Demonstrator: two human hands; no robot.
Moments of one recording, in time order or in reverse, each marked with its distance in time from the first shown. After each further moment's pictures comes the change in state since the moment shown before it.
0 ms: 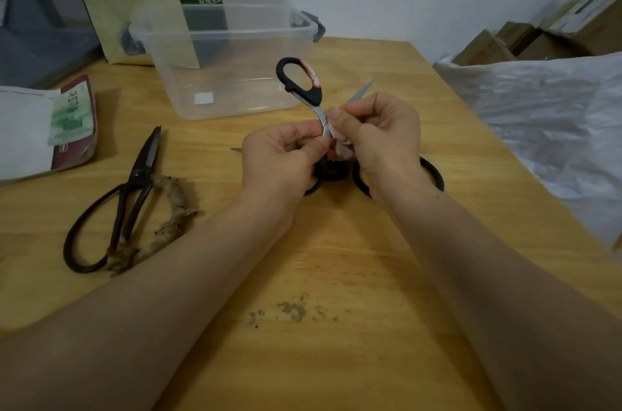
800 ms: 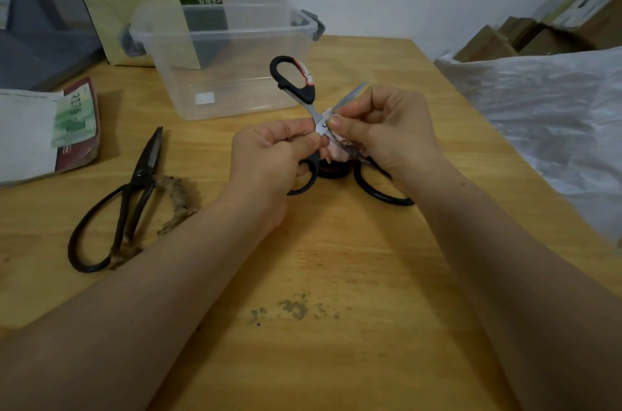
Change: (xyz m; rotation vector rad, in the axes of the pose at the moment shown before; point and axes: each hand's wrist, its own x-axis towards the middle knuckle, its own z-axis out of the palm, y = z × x) left_hand 0.006 0.002 -0.010 0.016 0.012 -0.089; right_hand 0.000 -0.013 -0.015 0.011 -0.231 -0.043
